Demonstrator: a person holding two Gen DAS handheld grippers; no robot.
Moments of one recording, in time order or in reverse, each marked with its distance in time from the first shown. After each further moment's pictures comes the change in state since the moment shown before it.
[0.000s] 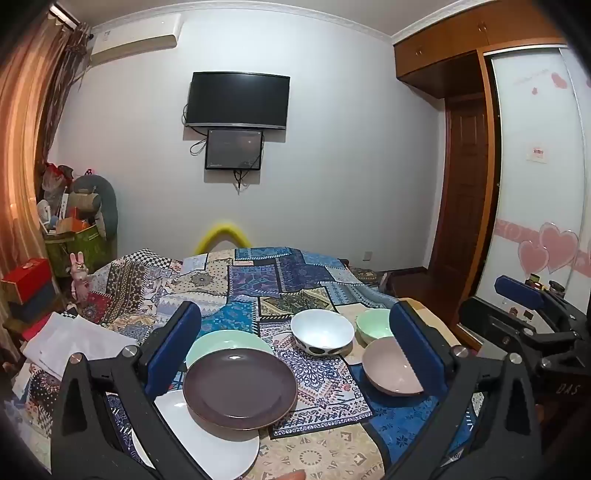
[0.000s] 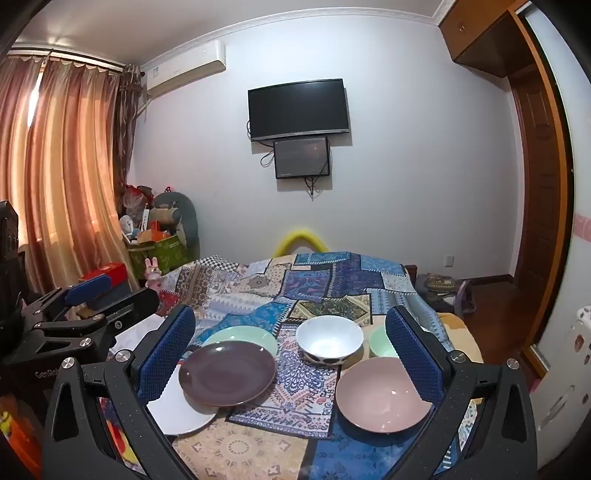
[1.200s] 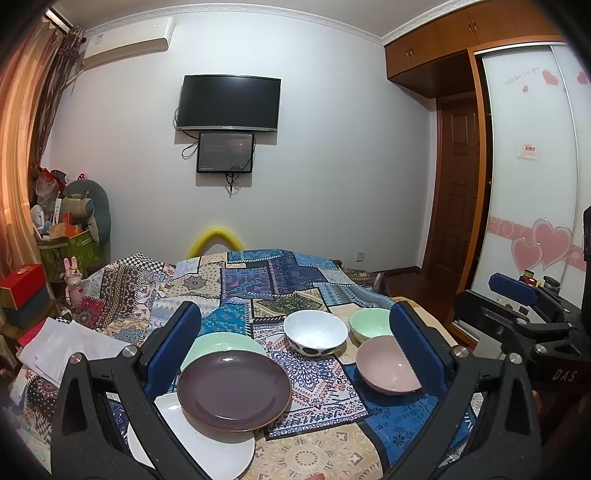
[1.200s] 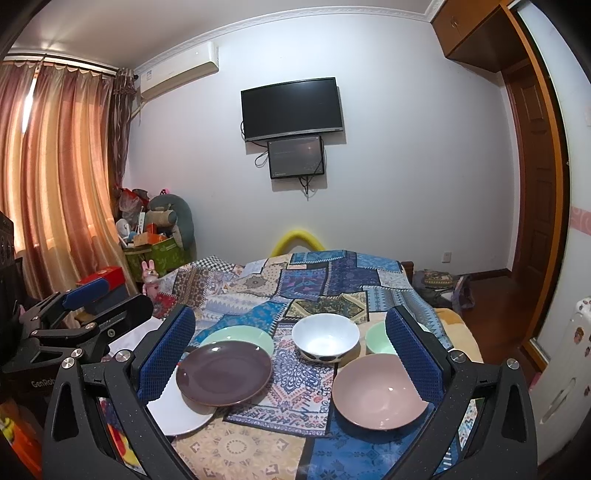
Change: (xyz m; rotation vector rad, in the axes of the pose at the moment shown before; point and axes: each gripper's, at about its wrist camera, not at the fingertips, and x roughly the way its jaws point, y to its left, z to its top) left arm 0.001 -0.001 -0.005 0.031 -0.006 -0.024; right arm 0.001 -0.007 -0.005 0.030 -0.004 -0.006
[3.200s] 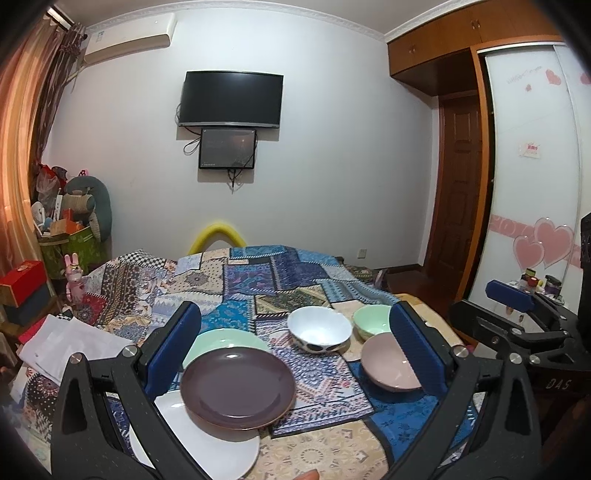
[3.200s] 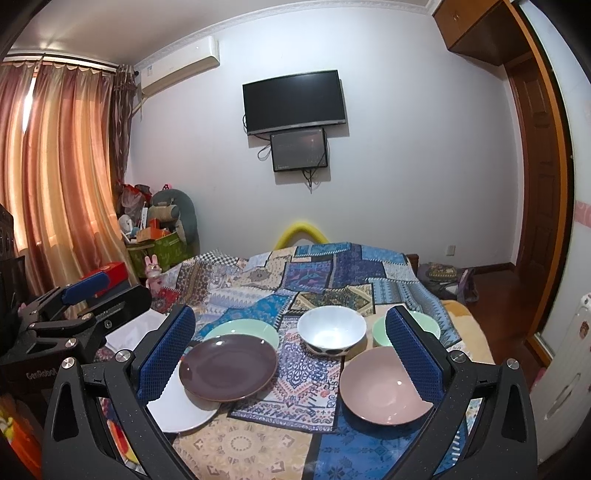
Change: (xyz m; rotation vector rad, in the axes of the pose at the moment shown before) left arm 0.006 0.007 -0.002 -0.001 0.020 0.012; right arm 0.009 -0.001 -0.006 0.011 0.032 0.016
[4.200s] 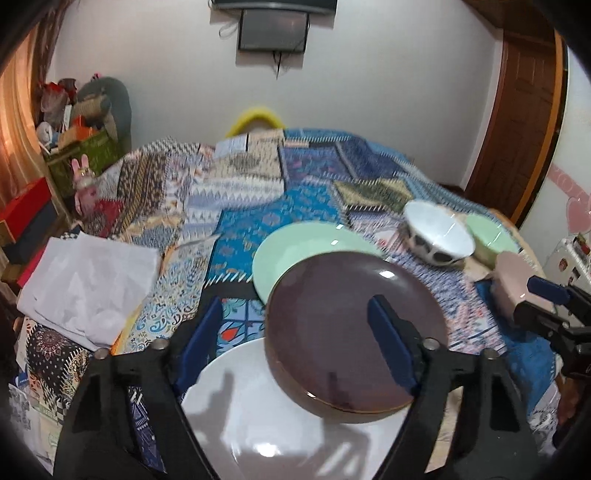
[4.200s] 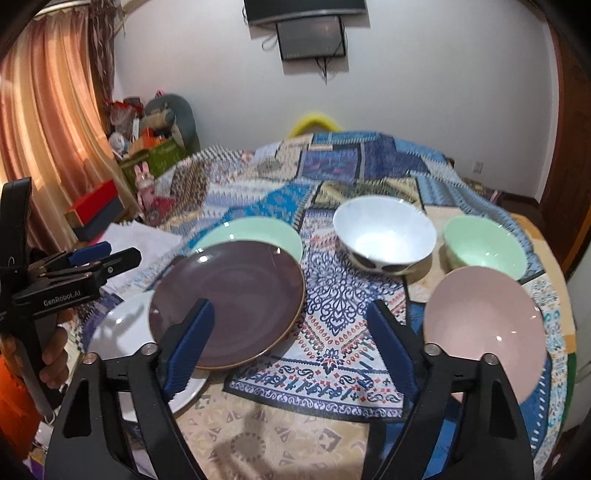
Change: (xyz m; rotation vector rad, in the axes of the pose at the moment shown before) left arm 0.160 0.162 -0.090 -0.075 0.448 0.097; right arm 0.158 0.026 -0.068 0.008 0.421 0.042
